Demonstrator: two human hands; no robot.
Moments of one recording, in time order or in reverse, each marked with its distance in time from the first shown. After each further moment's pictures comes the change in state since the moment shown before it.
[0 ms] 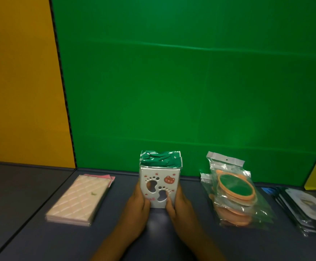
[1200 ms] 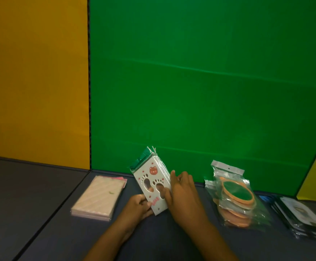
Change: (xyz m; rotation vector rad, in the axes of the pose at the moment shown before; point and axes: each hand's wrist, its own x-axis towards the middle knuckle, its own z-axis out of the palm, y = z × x) left_hand -0.017 0.029 -0.052 -0.518 -0.189 -0.489; right_hand -0.010 -0.119 -0.008 -0.763 -0.034 -0.125
